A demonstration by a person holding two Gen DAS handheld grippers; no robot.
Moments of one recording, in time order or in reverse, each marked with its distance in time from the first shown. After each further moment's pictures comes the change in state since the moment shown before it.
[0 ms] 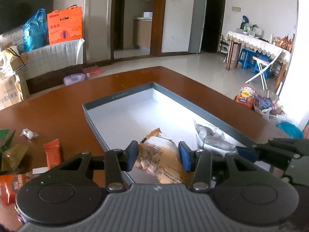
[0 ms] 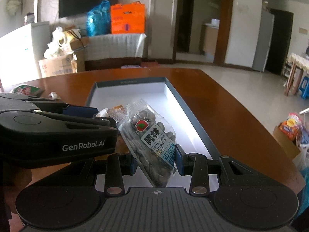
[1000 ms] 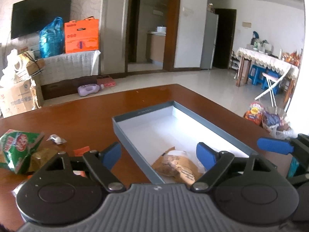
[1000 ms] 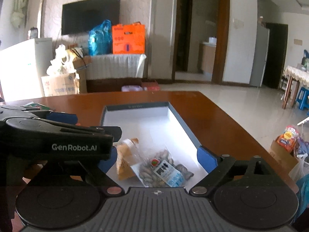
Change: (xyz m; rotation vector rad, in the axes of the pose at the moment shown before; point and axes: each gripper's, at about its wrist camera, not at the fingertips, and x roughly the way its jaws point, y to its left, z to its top) left arm -0.055 0.036 -0.001 -0.058 -0.106 0.069; right arm -0.042 0.020 0.011 -0.013 -0.163 0.003
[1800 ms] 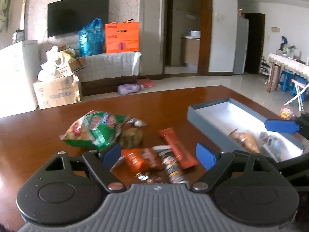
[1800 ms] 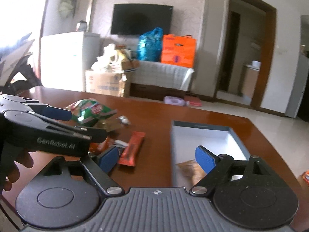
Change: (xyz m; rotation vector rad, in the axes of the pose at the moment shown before) left arm -0.108 0.109 -0.042 -0.050 -0.013 0.206; right arm -0.018 0.095 0.015 -0.203 -0.040 0.239
